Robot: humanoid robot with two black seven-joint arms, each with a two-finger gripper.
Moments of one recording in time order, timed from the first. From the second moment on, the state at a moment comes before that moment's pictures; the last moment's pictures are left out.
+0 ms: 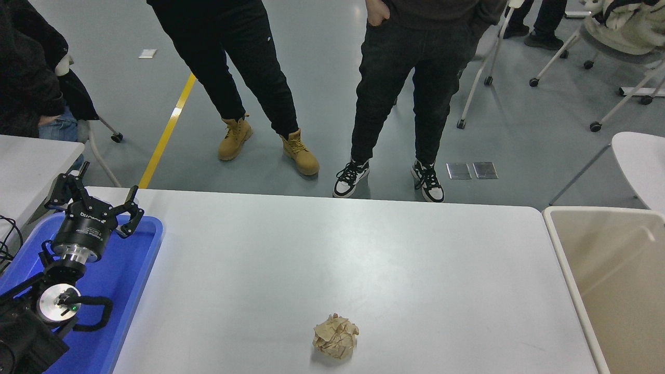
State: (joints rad) left arm -0.55 0.46 -0.62 -0.39 -0.23 -0.70 -0.58; right arm 0.85 -0.61 0.50 0.03 -0.40 0.33 0.05
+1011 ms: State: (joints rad) left arm -0.55 0.46 -0.62 -0.39 -0.23 -0.70 -0.58; right arm 0.97 -0.62 0.78 0.27 -0.12 0.32 0.10
